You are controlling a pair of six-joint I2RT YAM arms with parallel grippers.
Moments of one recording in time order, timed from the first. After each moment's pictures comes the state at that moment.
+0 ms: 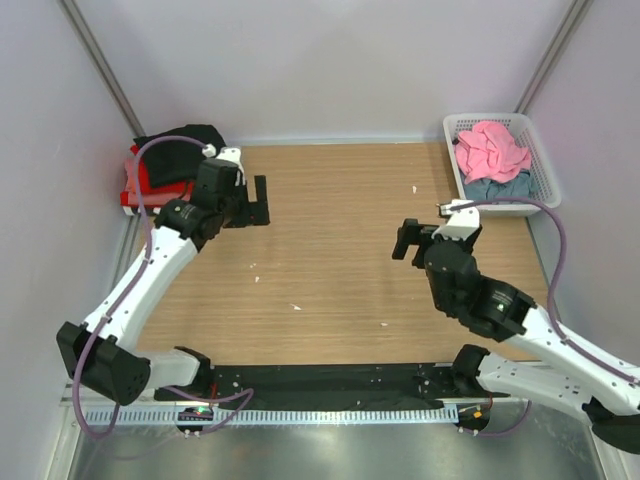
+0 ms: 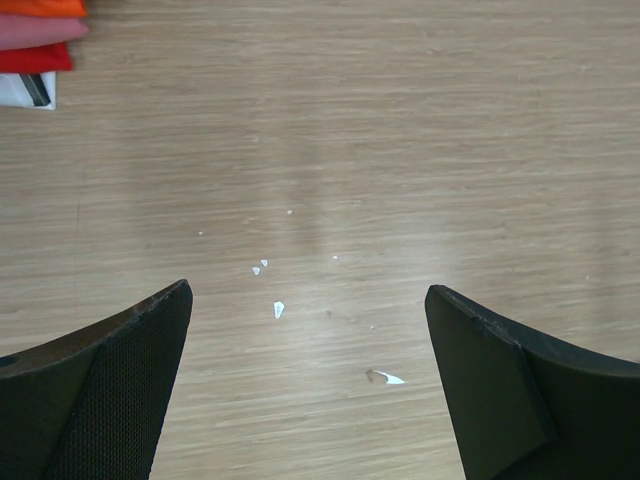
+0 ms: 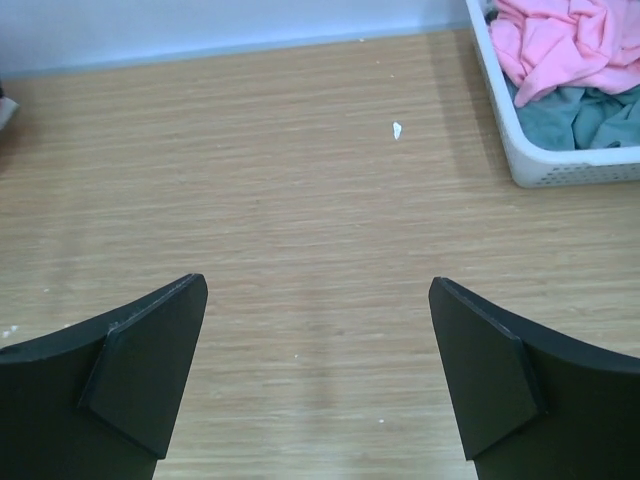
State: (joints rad) left arm -0.40 1.28 1.29 -0.73 -0.16 -0.34; right arm 0.95 0.76 0.86 -0.45 0.93 0.40
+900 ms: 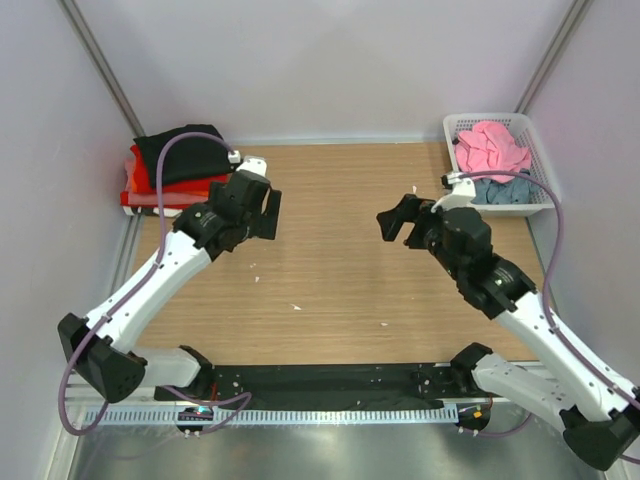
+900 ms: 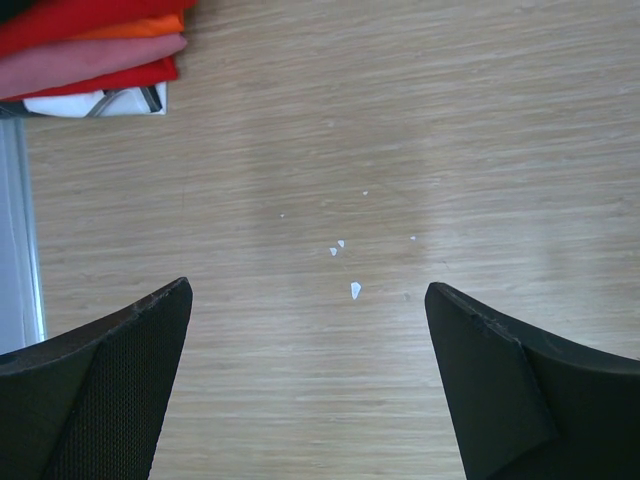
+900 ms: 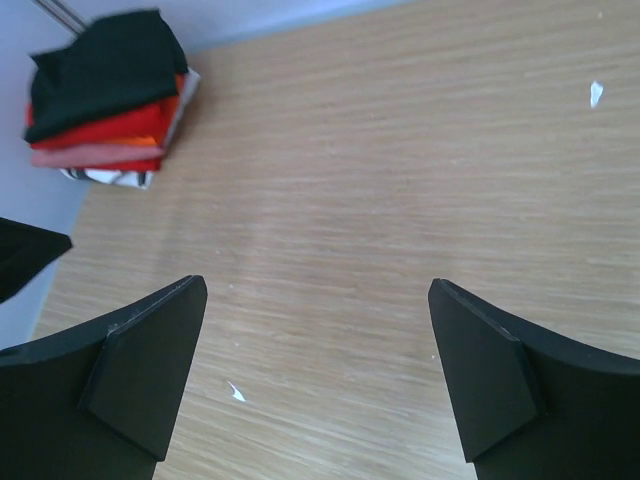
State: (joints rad) left arm -0.62 1.31 1.33 -0.85 -0.50 -0.26; right arm 0.59 0.89 0.91 -0.35 0.24 0.53
